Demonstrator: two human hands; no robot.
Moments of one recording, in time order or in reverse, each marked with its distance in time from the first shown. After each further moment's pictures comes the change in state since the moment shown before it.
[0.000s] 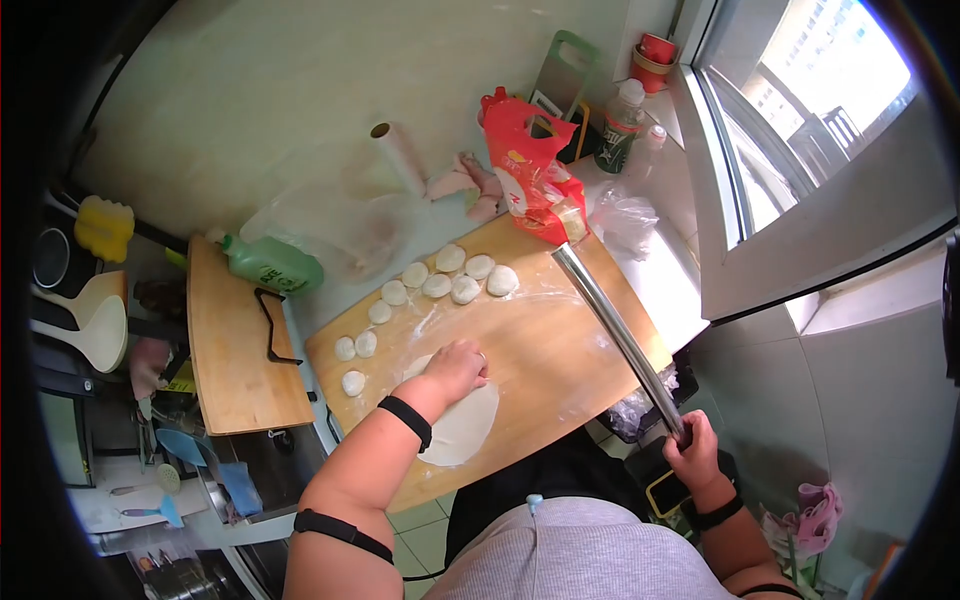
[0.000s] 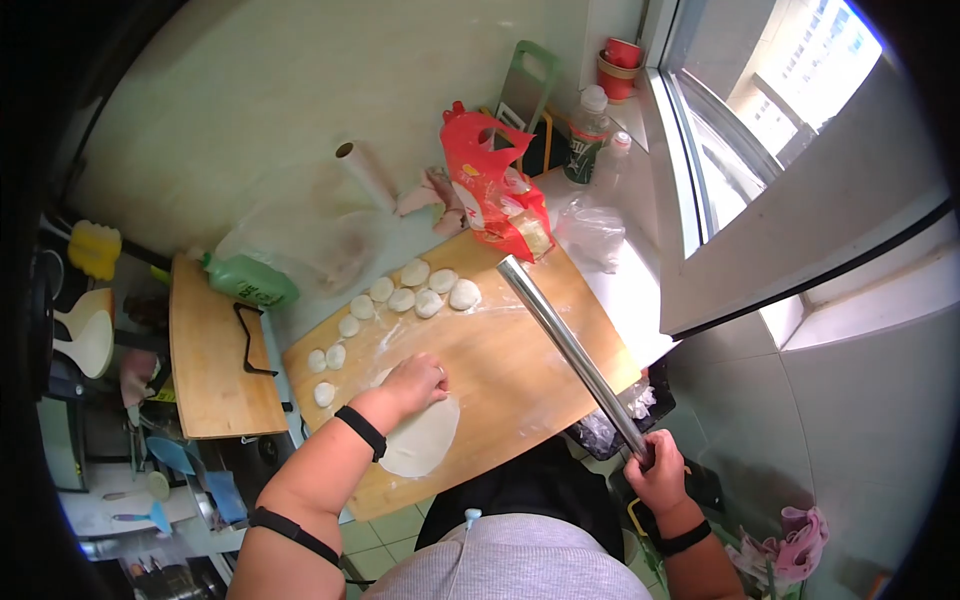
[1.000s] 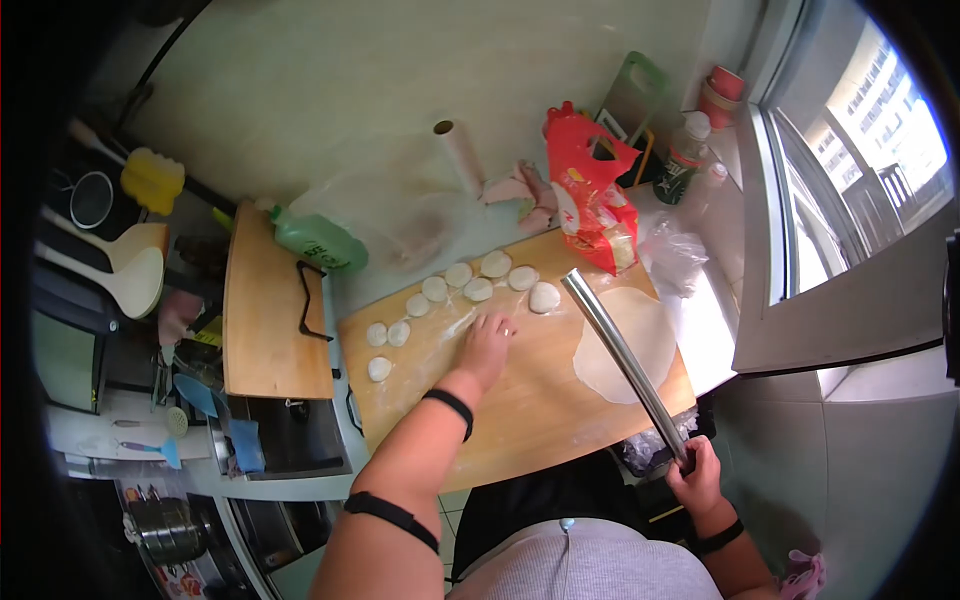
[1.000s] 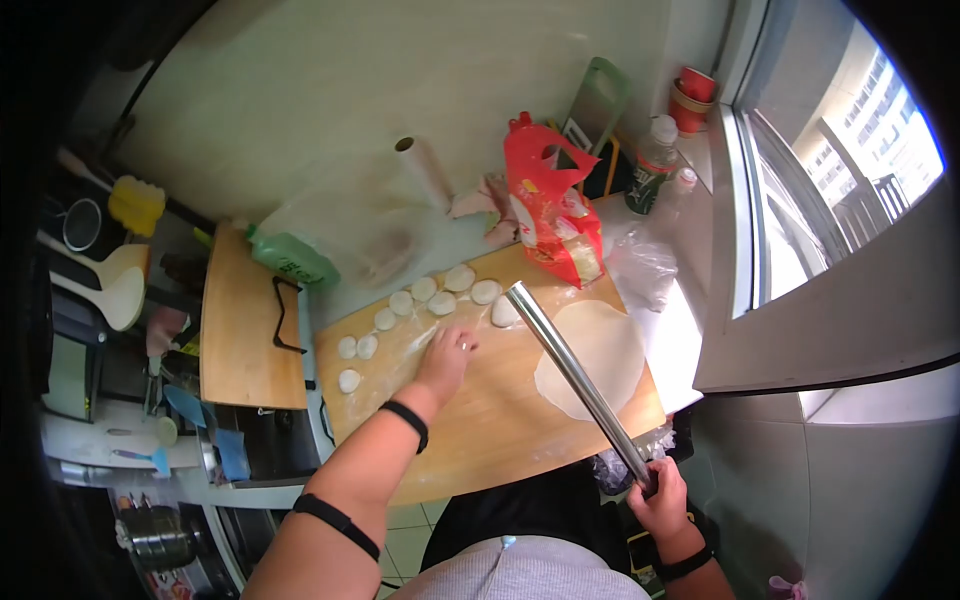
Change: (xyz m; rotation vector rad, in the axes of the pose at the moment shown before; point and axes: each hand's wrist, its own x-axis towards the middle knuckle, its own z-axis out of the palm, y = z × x) left_hand 0.036 -0.012 0.022 -0.079 0.669 -0.208; right_hand 0.033 0.019 0.013 0.085 -0.098 -0.180
